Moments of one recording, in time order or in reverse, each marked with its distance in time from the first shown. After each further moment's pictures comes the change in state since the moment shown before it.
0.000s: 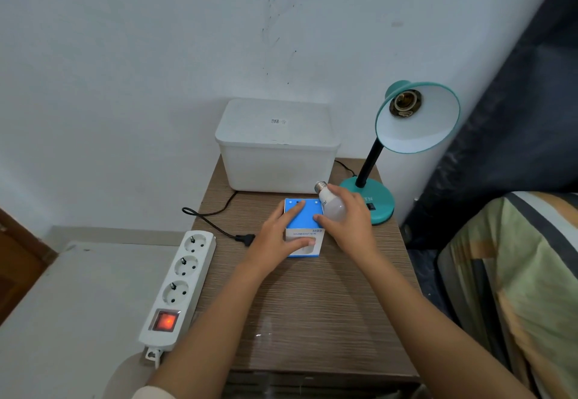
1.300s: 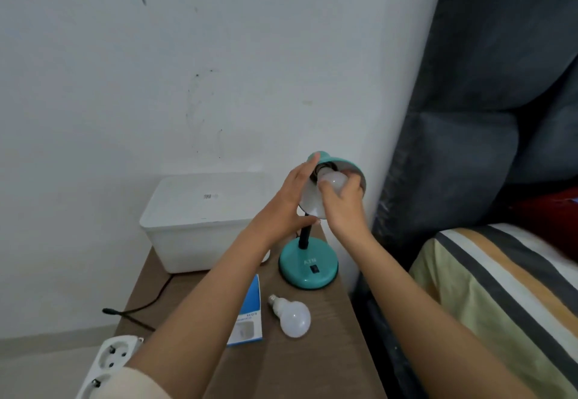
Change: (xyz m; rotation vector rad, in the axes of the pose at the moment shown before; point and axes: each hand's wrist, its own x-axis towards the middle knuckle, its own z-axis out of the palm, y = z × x) left_hand 0.138 0.167 0.003 0.016 -0.047 0.633; right_hand 0.081 -0.039 -0.128 0.333 0.341 0.110
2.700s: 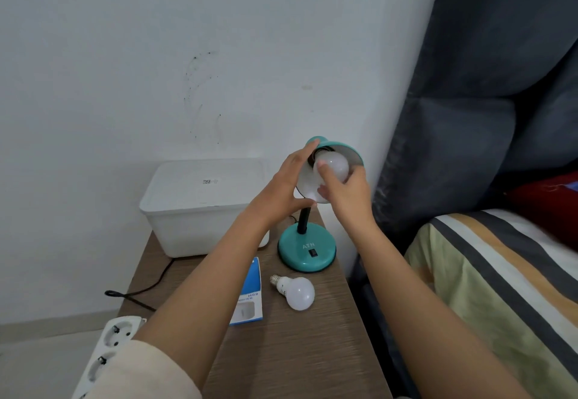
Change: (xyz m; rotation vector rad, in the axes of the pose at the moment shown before) left_hand -0.003 0.000 -0.005 -0.020 -0.014 -0.041; right_hand -0.006 0.006 -0.005 0.040 0.053 0.061
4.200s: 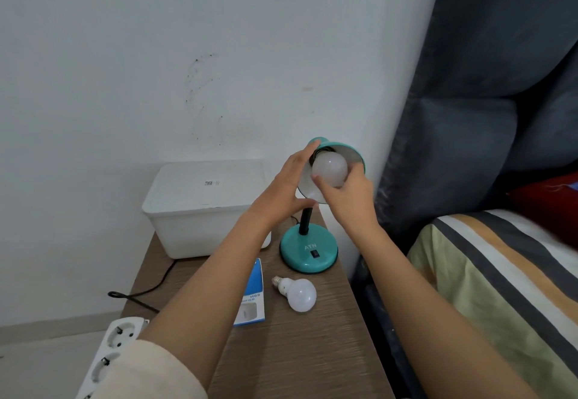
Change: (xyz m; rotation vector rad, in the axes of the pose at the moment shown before) left_hand -0.001 0.004 -0.001 -0.008 -0.002 -0.014; right_hand 0.001 0.002 -0.002 -0.201 -0.009 -0.156
